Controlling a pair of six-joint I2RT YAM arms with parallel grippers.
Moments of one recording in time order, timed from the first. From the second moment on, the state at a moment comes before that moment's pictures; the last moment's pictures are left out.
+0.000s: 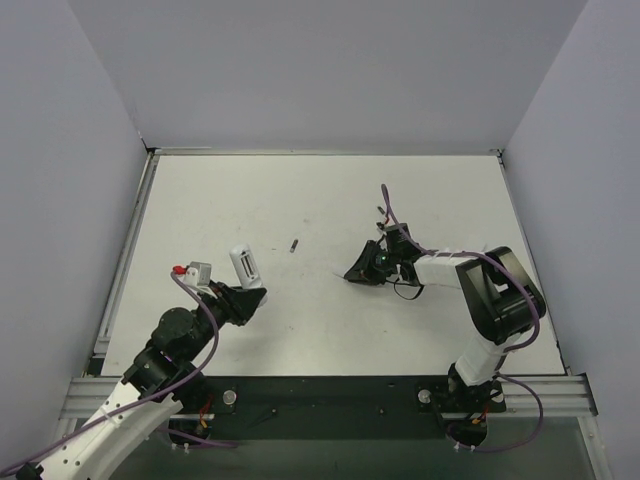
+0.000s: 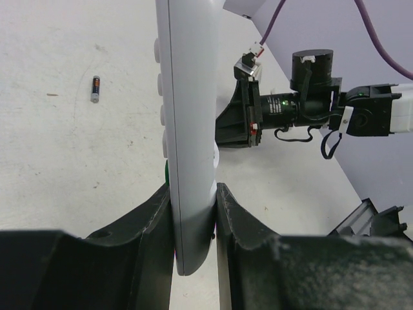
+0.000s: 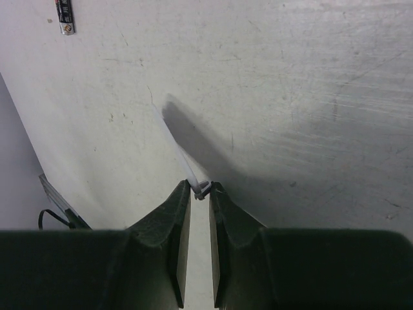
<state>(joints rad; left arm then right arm) -0.69 0.18 0.25 -0.12 -0.12 -0.66 0.42 1.72 0.71 0.16 -0.42 0.78</state>
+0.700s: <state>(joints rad) -0.69 0.17 0.25 -0.11 0.01 -0.73 0.39 1.44 0.67 -0.07 -0.23 0.68</state>
